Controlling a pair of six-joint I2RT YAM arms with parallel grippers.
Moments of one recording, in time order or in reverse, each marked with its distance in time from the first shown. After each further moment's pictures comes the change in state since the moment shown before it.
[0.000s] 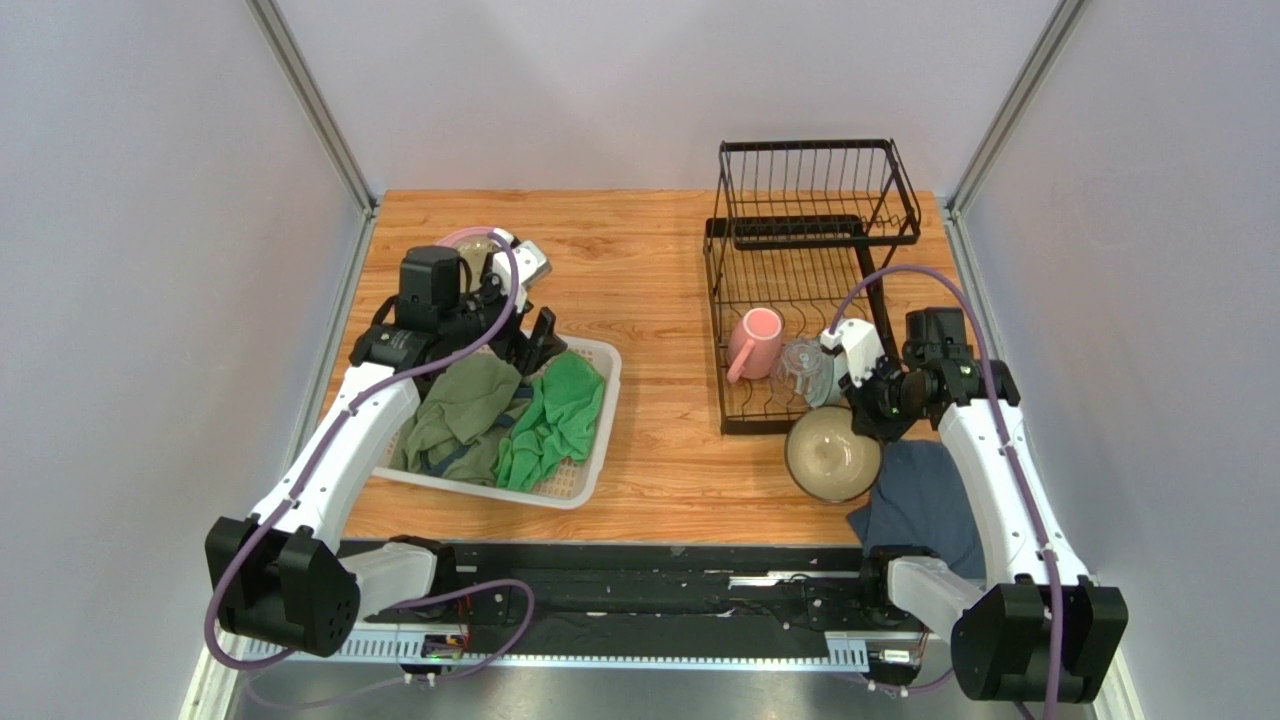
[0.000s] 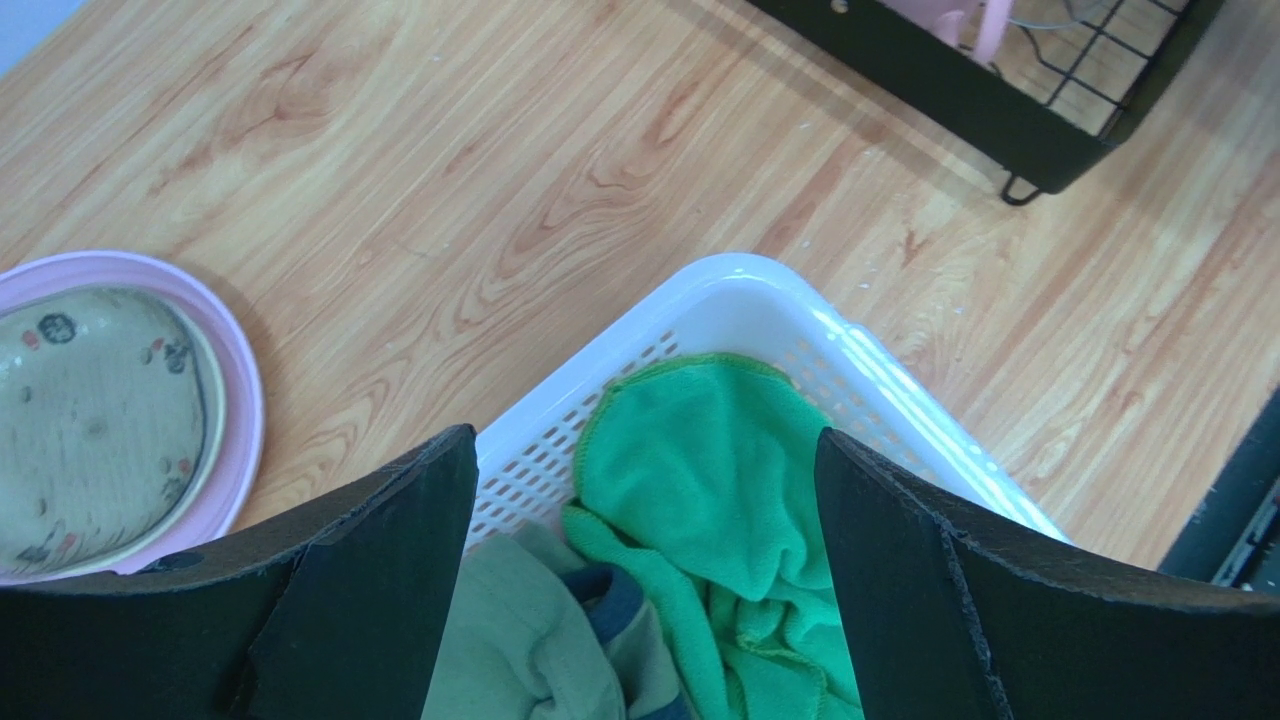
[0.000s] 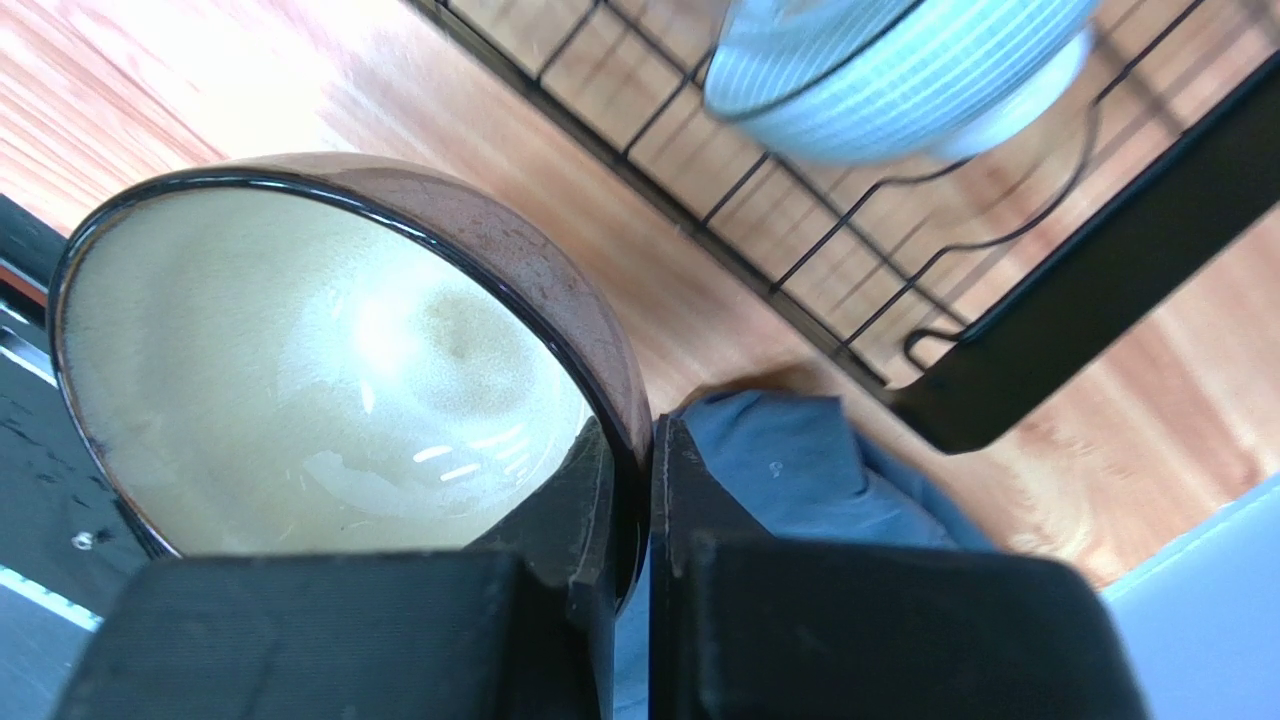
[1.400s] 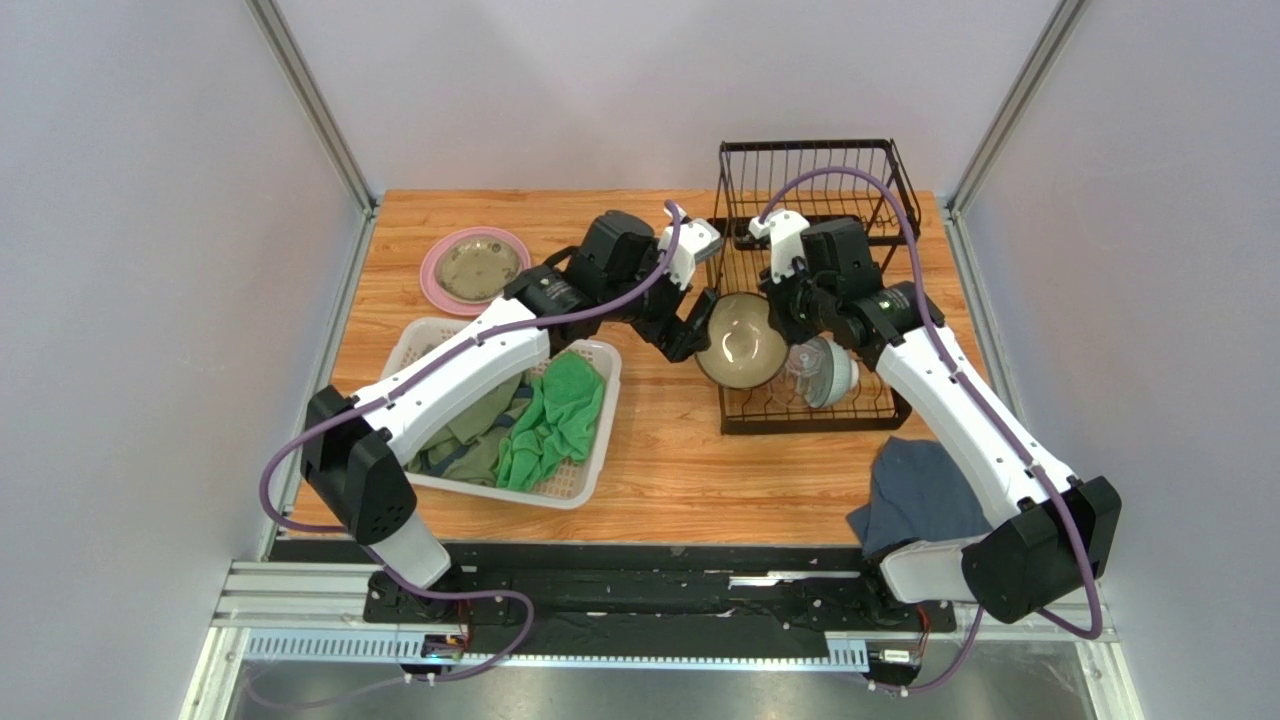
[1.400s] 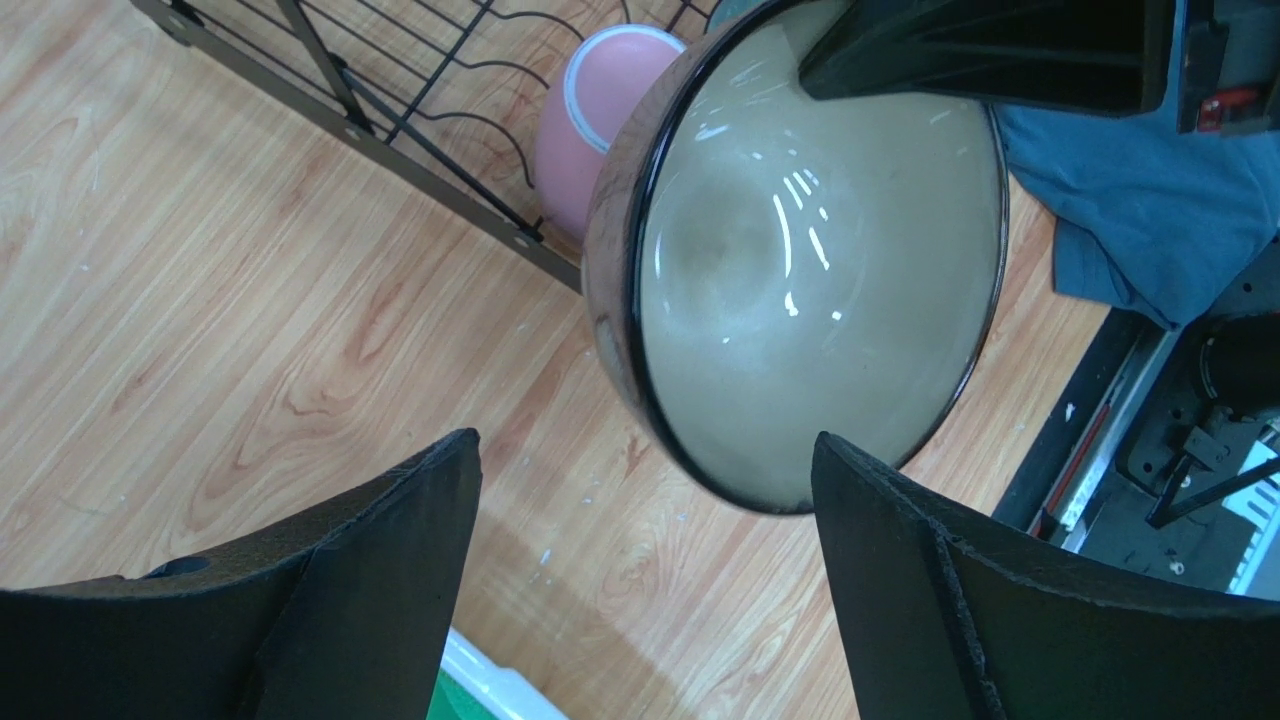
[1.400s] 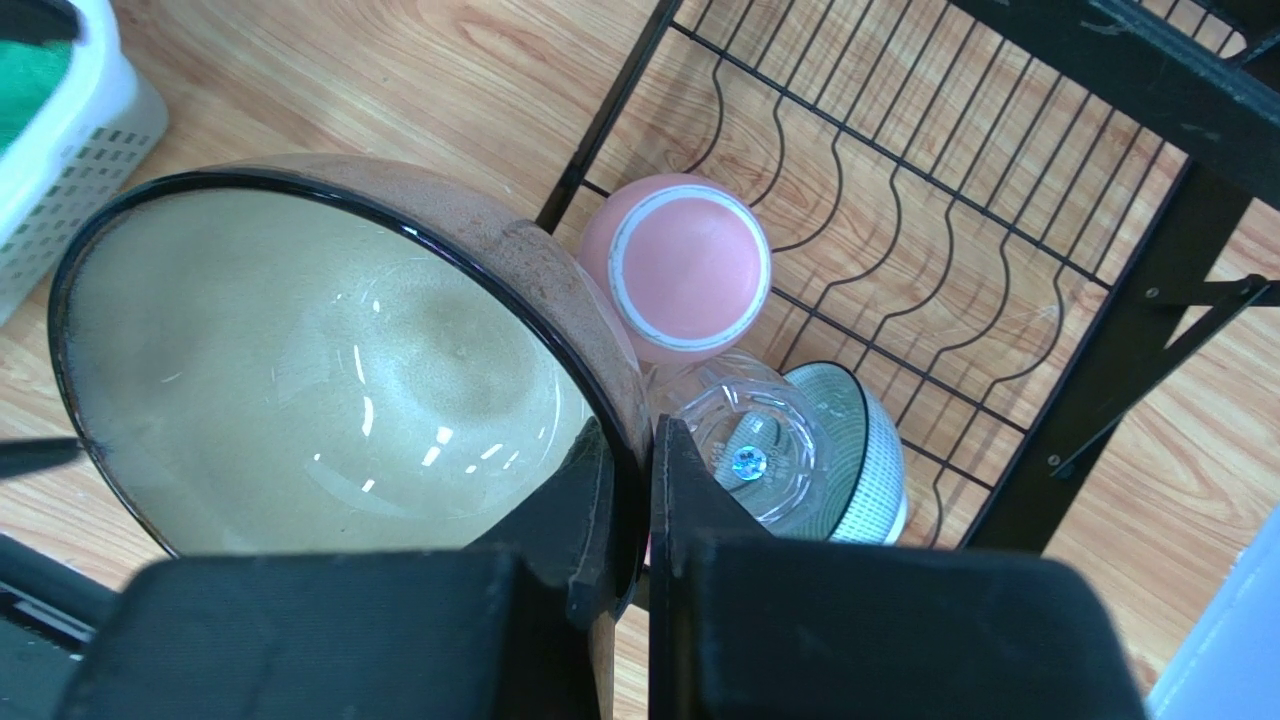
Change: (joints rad) left arm -0.542 0.440 0.509 -0.098 -0.312 -0.351; right arm 0.436 0.280 0.397 0.293 0.288 0.554
